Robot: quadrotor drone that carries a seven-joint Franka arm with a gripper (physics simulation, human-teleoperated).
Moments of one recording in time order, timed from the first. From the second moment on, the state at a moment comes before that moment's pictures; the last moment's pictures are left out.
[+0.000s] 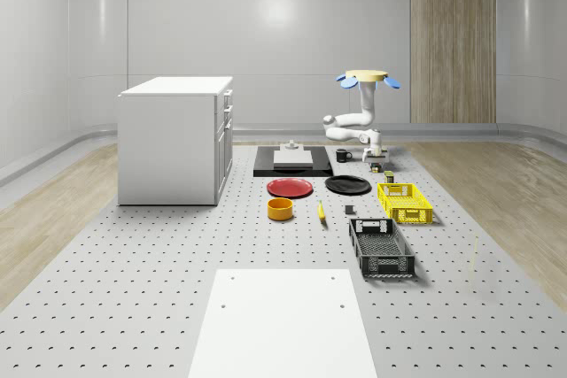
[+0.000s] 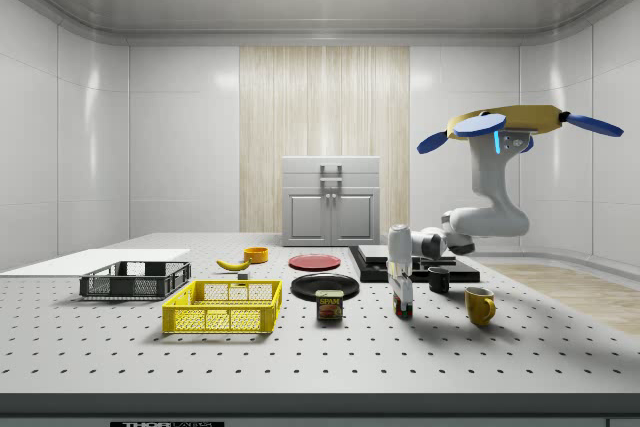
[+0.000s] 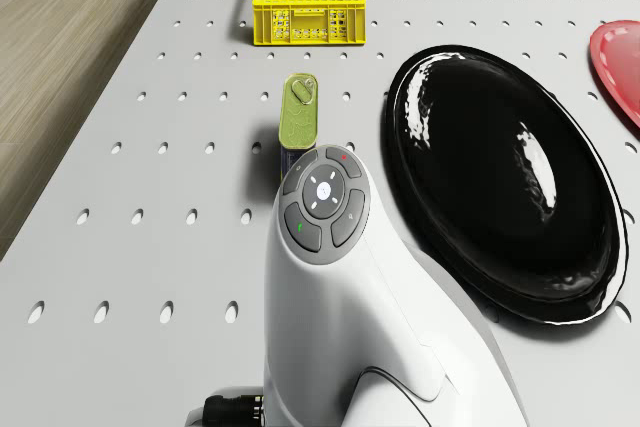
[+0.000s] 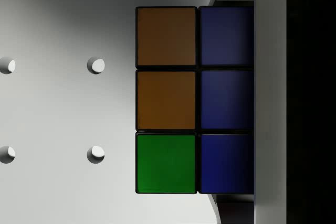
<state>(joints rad) -1.19 -1.37 1.23 -2.78 -1.96 1.50 1.64</state>
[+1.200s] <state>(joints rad) -1.22 -1.43 1.41 -2.81 -1.77 1.48 1.67</state>
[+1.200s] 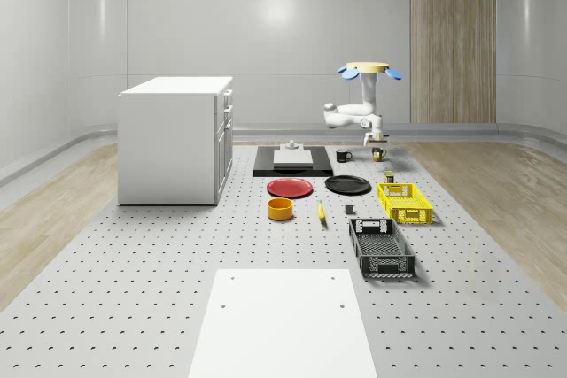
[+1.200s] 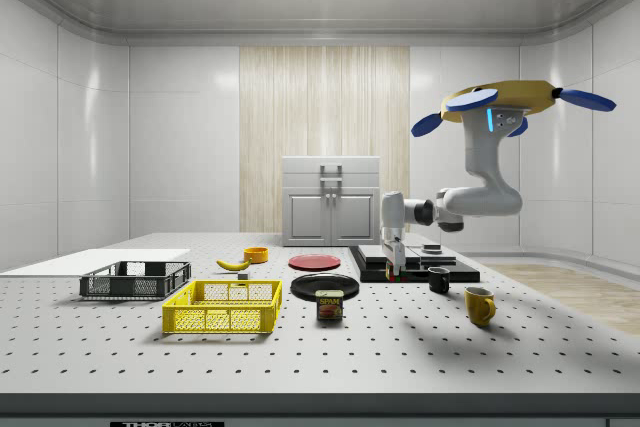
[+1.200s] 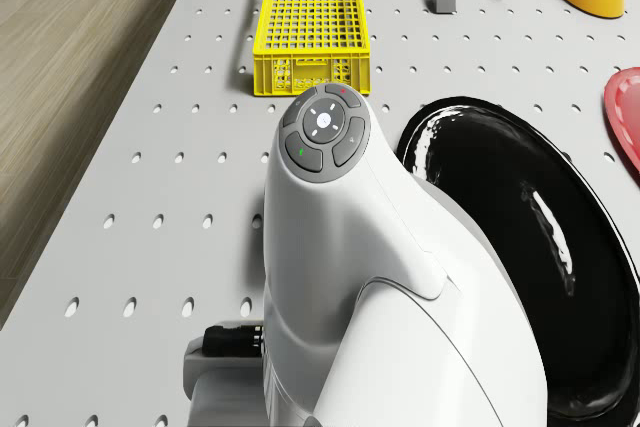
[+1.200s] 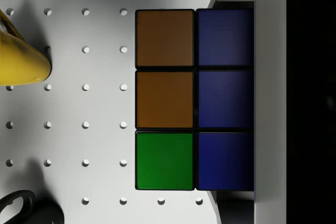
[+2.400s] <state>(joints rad) -1.23 -1.49 1.42 -2.81 -1.73 1.55 1.68</state>
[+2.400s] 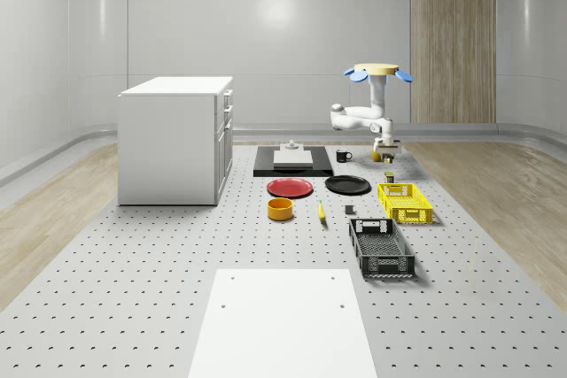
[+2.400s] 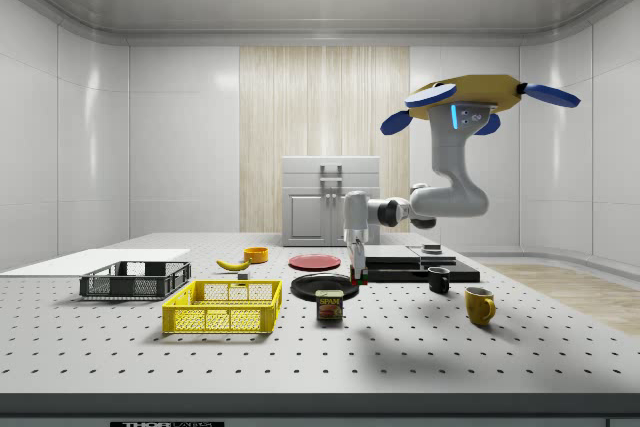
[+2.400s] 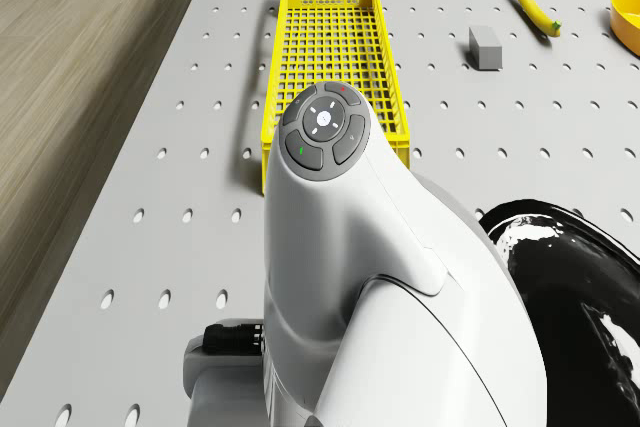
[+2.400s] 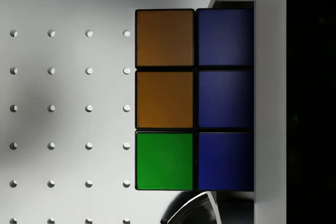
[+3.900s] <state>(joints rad) -1.24 -1.55 1.43 -2.81 -1.71 1.60 1.69</state>
